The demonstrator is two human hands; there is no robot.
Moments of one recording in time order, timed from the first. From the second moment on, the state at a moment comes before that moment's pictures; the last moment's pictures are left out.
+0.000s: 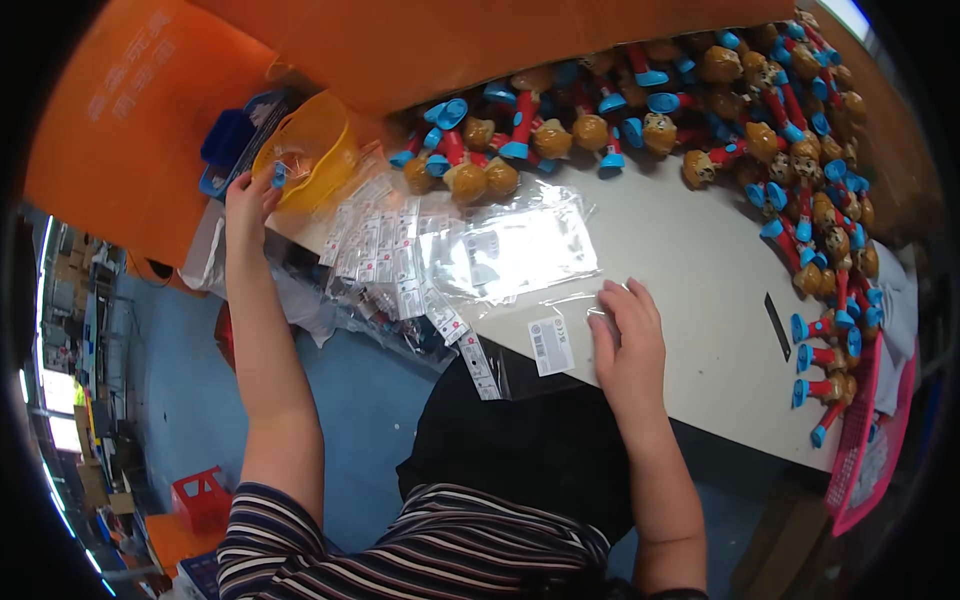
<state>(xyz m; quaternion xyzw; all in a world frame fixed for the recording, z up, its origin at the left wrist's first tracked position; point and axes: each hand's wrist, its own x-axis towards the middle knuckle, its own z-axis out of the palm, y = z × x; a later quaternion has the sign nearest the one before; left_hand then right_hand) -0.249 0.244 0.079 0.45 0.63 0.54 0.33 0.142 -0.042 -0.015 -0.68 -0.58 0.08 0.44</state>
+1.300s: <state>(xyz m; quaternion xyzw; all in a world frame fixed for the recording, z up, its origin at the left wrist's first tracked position) 0.009 0.003 -0.010 0.87 0.30 0.28 0.27 0.163 -0.061 0.005 -0.80 -0.50 0.09 0.32</state>
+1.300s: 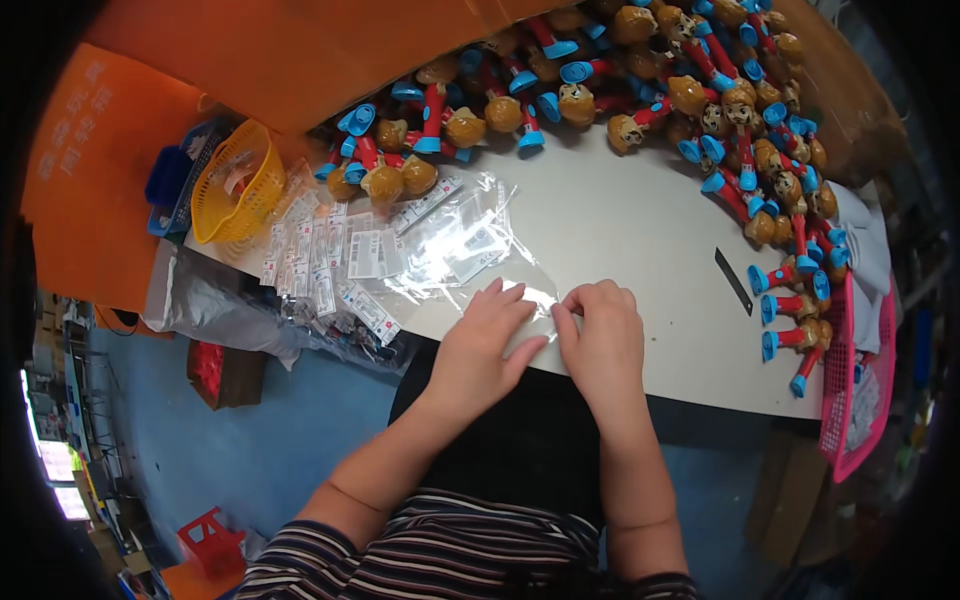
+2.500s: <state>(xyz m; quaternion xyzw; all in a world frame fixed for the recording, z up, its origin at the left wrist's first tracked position) 0.009 0.014 0.001 0.80 0.38 0.37 0.28 0.159 -0.036 0.001 -0.63 -0.29 0.40 0.59</state>
